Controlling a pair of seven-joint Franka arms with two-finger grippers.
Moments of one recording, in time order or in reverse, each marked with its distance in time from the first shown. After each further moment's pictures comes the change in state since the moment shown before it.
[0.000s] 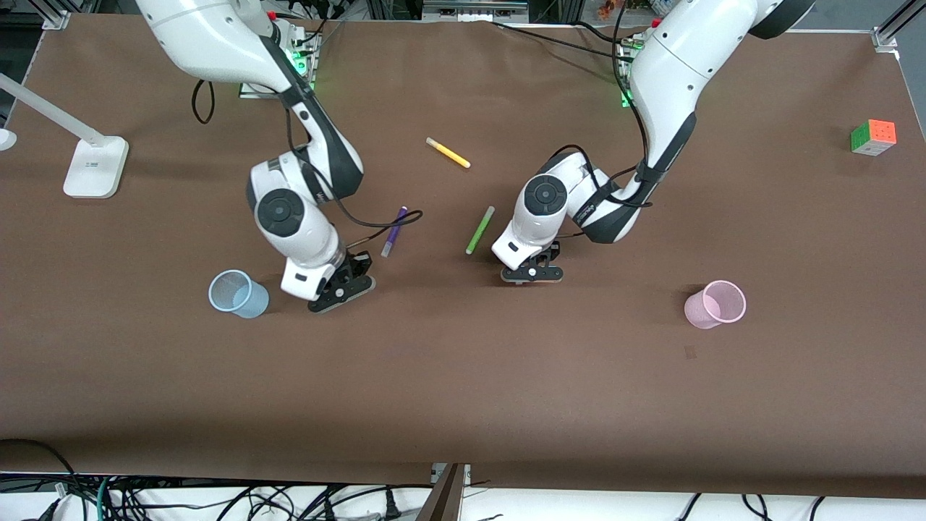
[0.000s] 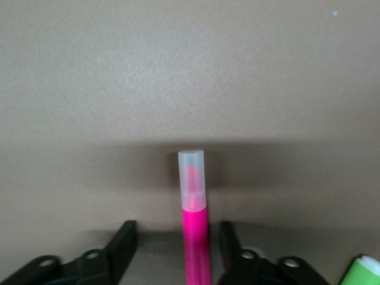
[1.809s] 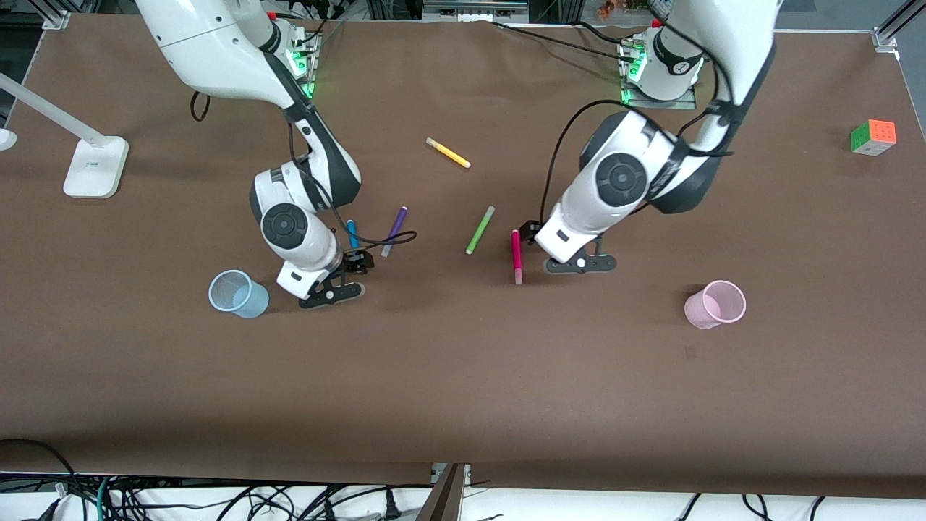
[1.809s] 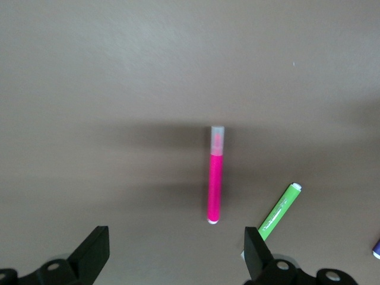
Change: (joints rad) left arm 0.080 -0.250 0.001 -0.009 -0.353 -0.269 0.211; right arm 0.015 0.055 -0.003 -0.159 0.001 0.151 0.259
